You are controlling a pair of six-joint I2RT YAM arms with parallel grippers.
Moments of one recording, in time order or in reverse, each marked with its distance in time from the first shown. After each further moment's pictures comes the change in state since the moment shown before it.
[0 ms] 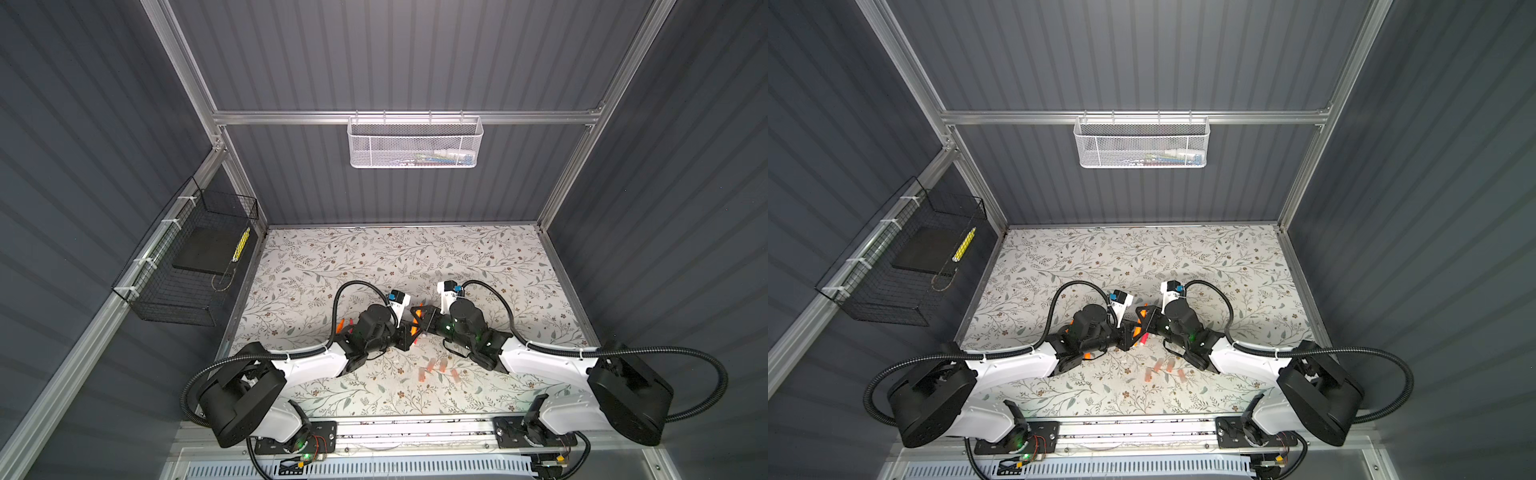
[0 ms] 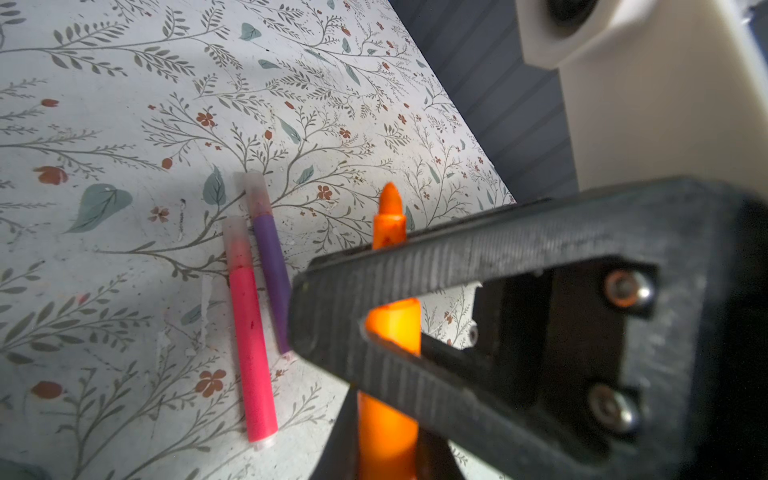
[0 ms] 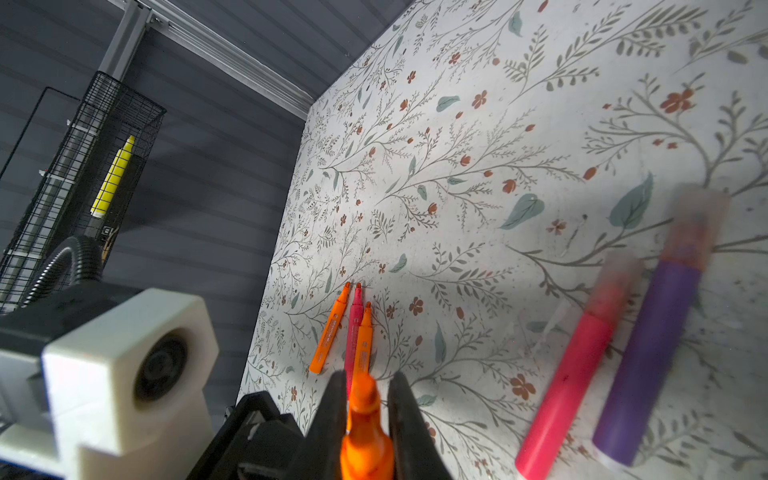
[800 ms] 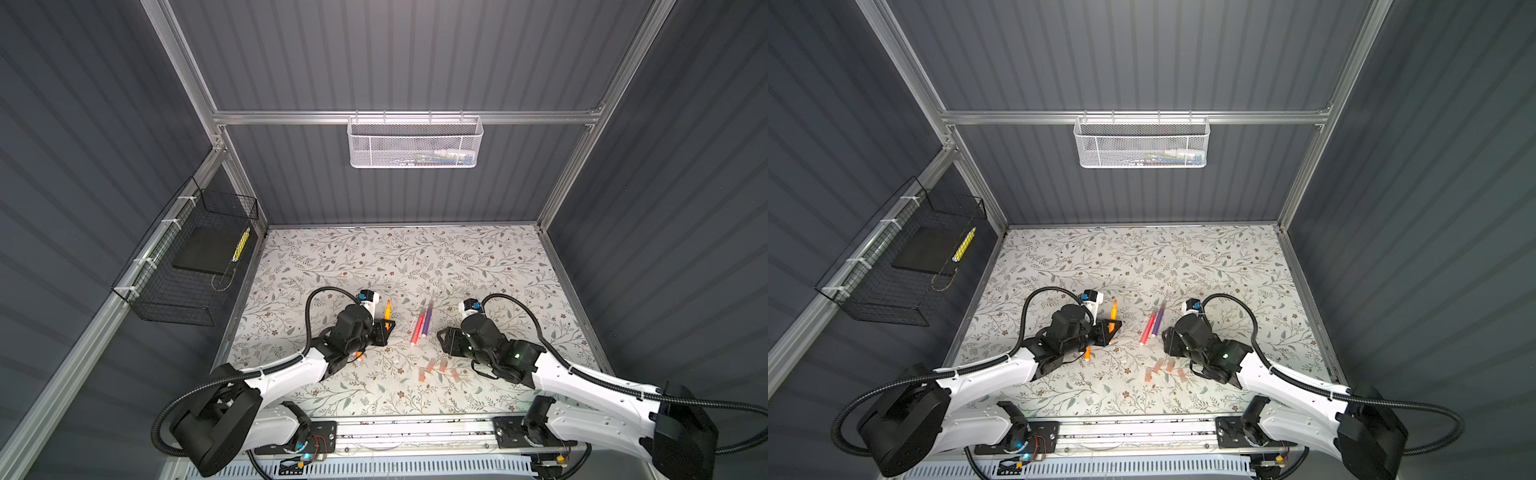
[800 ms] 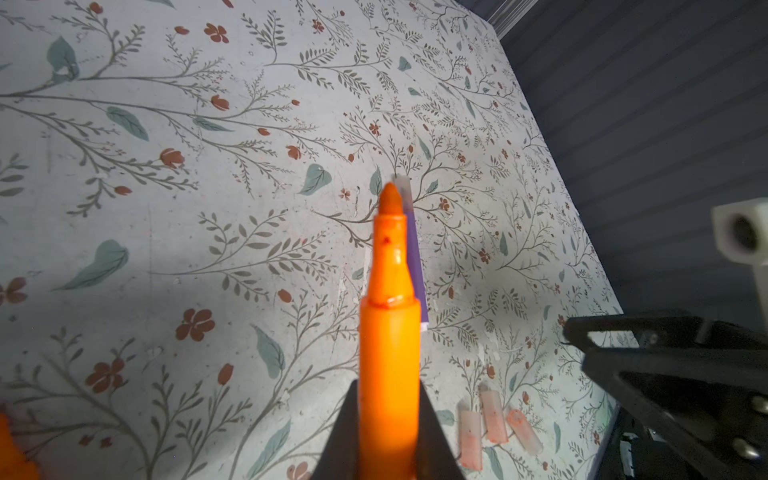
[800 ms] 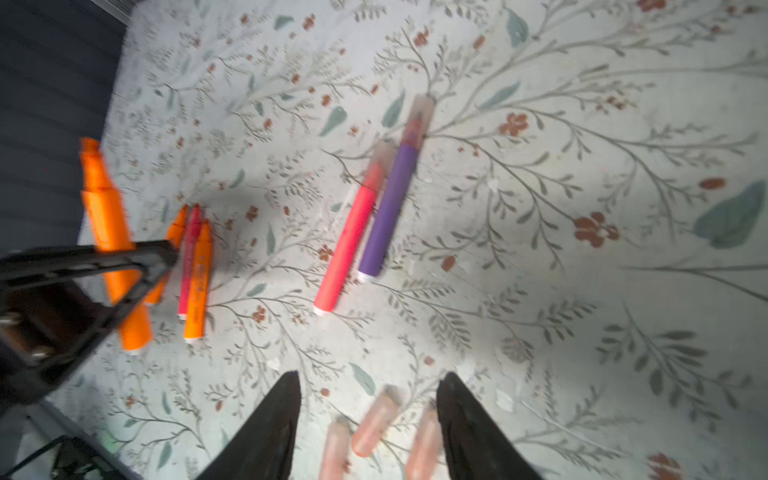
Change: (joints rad) left arm 0.149 -0.198 -0.124 -0.156 -0.078 -0.044; right arm 0.032 -0.306 -0.049 -0.710 0.177 -0.122
